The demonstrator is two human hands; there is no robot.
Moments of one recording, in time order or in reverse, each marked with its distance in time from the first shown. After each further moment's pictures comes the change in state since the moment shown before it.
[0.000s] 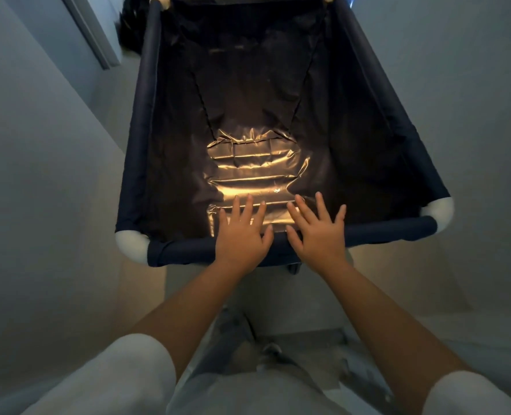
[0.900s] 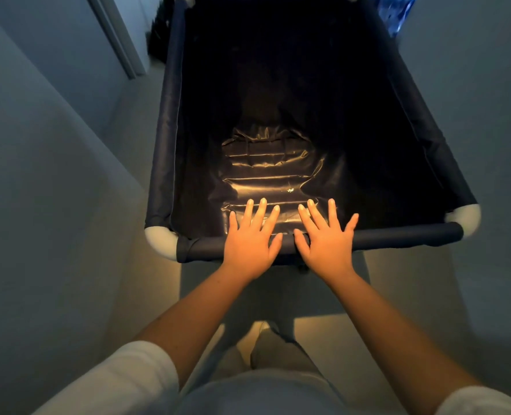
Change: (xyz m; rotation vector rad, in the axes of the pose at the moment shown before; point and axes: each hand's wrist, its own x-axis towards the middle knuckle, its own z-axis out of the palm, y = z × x) left_hand 0.245 -0.048 -0.039 -0.018 -0.012 -0.053; right_hand 0.266 0.064 0.011 -0.016 -0.159 0.022
